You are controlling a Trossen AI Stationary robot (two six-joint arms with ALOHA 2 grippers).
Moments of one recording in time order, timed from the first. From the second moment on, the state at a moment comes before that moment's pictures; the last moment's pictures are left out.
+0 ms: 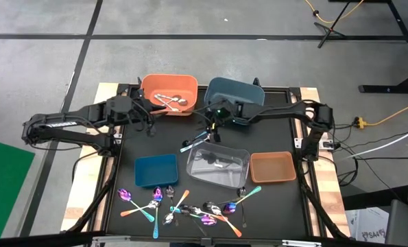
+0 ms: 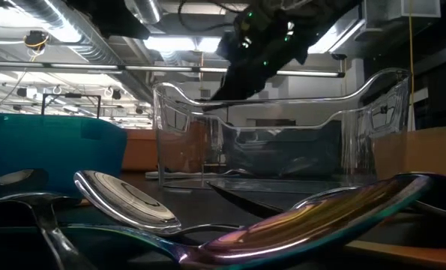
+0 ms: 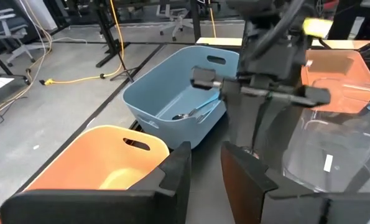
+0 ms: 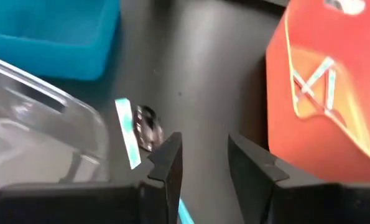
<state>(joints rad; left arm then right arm) 0.17 0.79 0.80 -0.39 -0.28 0.03 -0.22 1.82 1.24 -0.08 -0.21 -0.41</state>
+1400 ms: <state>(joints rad) 0.17 0.79 0.80 -0.39 -0.27 0.03 -0.34 1.90 1.24 -0.23 -0.33 -0.59</state>
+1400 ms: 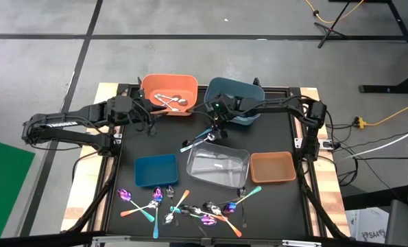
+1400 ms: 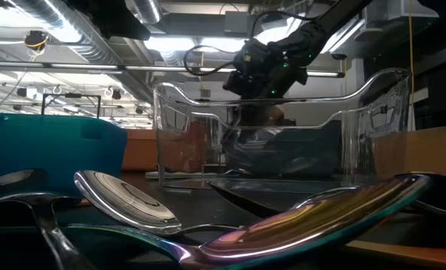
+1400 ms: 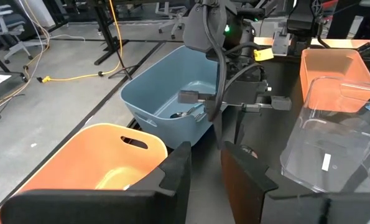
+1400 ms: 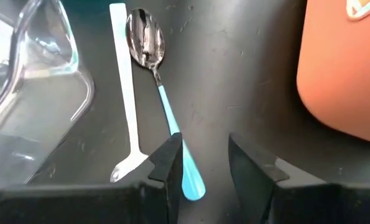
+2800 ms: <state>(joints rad) 0.17 0.79 0.80 -0.39 -0.27 0.02 -0.34 1.98 1.24 -0.19 -0.35 -0.63</state>
